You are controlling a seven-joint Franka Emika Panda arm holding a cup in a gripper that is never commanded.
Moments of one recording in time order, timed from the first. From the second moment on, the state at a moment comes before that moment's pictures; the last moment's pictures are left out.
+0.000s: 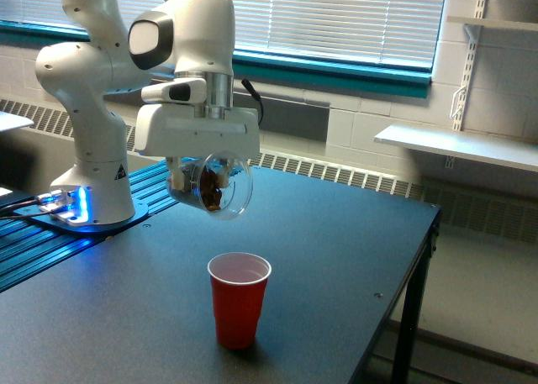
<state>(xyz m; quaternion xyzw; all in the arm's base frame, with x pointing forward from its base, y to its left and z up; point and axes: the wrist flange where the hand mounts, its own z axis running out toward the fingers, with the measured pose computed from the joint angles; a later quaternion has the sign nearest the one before) 0.406 -0.209 0.333 0.81 -0.56 0.13 0.06</state>
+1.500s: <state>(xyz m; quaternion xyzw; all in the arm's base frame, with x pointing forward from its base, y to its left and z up) 0.420 -0.205 0.300 0.82 -0.55 0.07 0.11</state>
